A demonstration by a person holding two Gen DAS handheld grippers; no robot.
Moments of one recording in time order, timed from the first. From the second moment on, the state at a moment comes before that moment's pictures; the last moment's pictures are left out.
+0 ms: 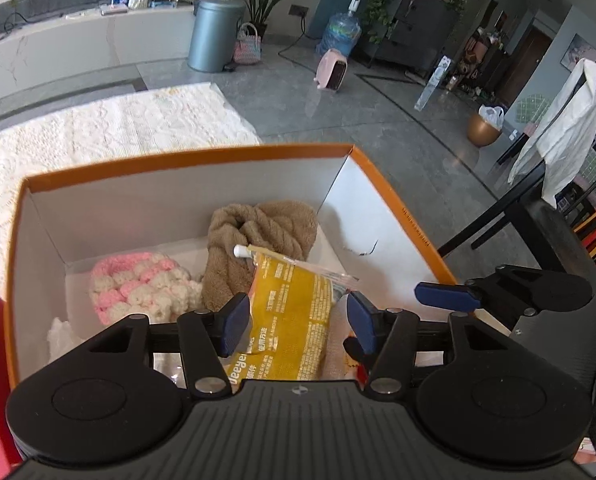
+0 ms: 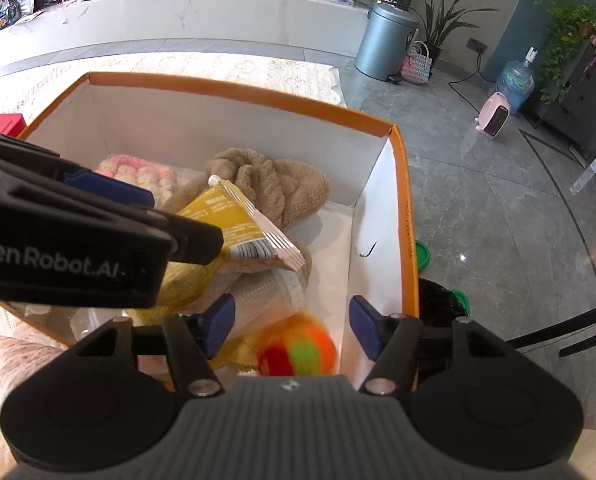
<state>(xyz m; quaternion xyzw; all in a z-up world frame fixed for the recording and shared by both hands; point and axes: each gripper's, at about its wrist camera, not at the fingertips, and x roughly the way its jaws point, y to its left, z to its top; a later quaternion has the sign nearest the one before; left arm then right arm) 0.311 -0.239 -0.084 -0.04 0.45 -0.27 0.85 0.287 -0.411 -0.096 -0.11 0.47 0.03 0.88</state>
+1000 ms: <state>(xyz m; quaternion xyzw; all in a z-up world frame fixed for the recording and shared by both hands) 0.164 -0.086 -0.025 -0.03 0.31 -0.17 0.93 0.143 -0.286 -0.038 0.02 0.36 0.10 0.93</state>
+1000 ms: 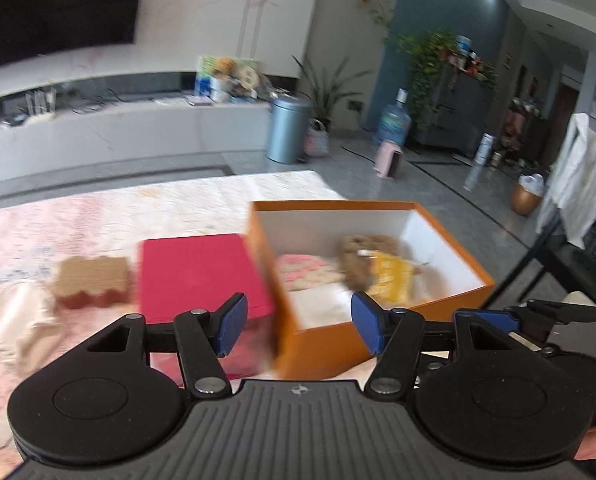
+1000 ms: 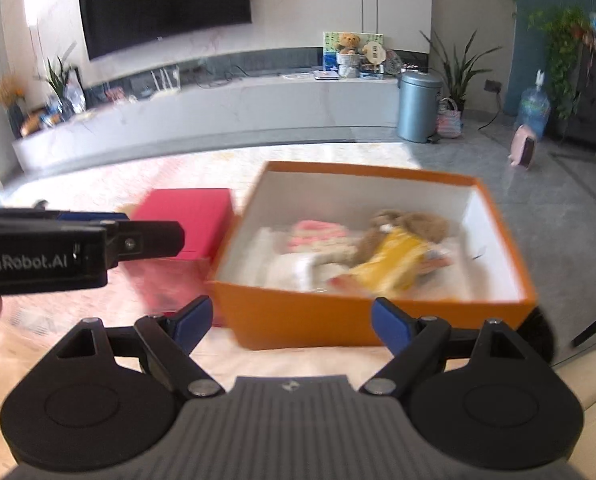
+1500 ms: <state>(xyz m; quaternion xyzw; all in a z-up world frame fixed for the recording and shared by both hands) 0.145 0.036 -0.052 -0.06 0.33 -0.07 0.94 0.139 -0.171 -0.062 0.01 0.37 0.18 0.91</state>
